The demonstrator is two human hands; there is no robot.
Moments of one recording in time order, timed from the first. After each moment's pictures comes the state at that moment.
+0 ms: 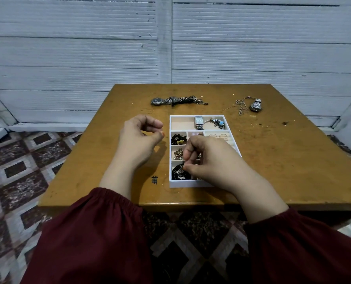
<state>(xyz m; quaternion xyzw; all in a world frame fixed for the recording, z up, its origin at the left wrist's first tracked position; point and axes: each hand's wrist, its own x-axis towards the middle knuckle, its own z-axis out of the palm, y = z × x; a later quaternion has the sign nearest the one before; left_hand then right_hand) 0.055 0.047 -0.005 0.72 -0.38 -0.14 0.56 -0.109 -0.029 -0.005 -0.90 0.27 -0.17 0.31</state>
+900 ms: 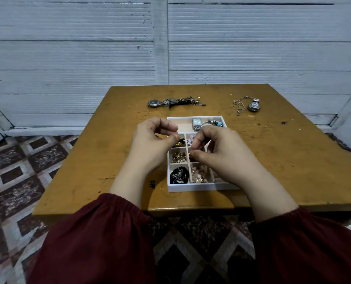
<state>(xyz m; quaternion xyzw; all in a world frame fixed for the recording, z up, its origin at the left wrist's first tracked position) 0.034 0.031 -0.005 0.68 -0.42 -0.17 0.57 -0.117 -0.041 0.008 -0.87 0.30 -0.24 0.32</state>
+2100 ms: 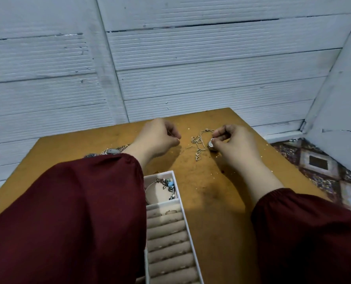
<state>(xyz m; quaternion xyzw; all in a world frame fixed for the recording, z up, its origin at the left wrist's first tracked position) 0.033 -0.227 0.022 0.74 -0.59 -0.15 0.29 -0.151 -0.286 -0.014 -0.73 0.51 -0.37 0.26</state>
